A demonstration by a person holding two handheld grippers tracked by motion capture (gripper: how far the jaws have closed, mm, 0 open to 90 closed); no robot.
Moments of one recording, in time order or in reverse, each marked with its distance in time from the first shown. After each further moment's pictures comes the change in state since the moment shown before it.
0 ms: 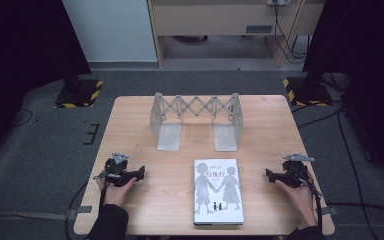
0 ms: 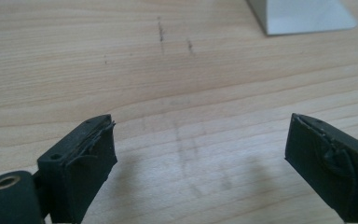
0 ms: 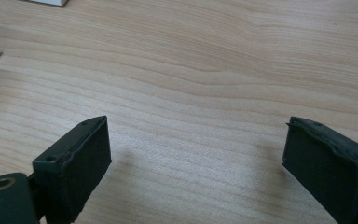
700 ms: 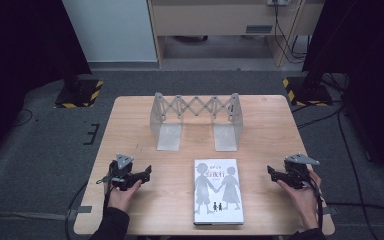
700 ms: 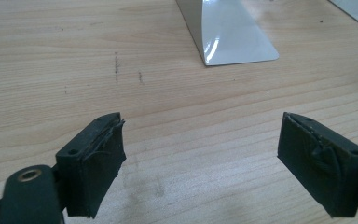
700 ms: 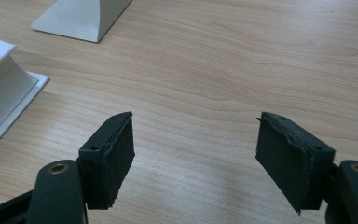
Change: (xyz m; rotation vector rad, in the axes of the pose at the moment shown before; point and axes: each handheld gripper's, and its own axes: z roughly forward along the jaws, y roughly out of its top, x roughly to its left) left arm -0.025 0.003 -0.018 -0.095 -0.070 0.018; right arm 0.009 0.005 -0.023 -0.102 0.015 -0.026
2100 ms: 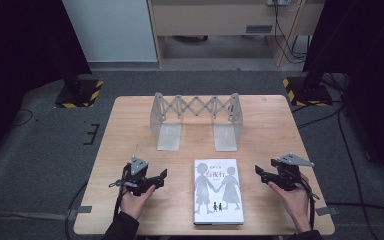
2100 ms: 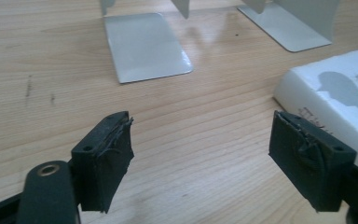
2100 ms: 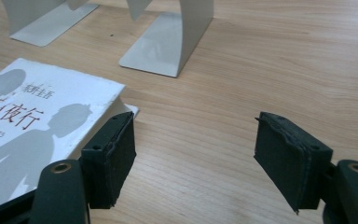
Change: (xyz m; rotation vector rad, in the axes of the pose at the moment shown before) left arm -0.051 0.006 -0.011 -0.045 -0.149 0.042; right arm 0.036 0.013 -0.013 -0.091 0.150 0.017
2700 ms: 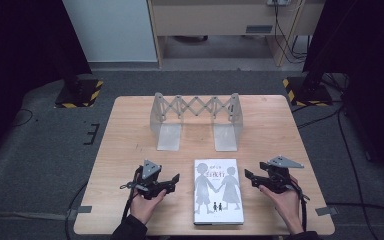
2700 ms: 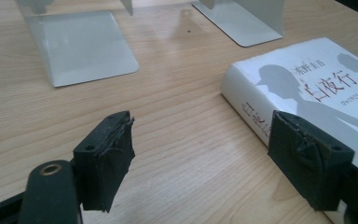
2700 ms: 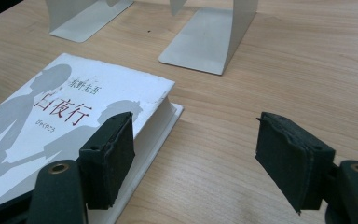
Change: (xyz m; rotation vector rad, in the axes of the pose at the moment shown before) left arm -0.032 -0.002 0.009 0.004 -0.101 0.031; right arm 0.025 -0.003 0.010 0.006 0.093 0.000
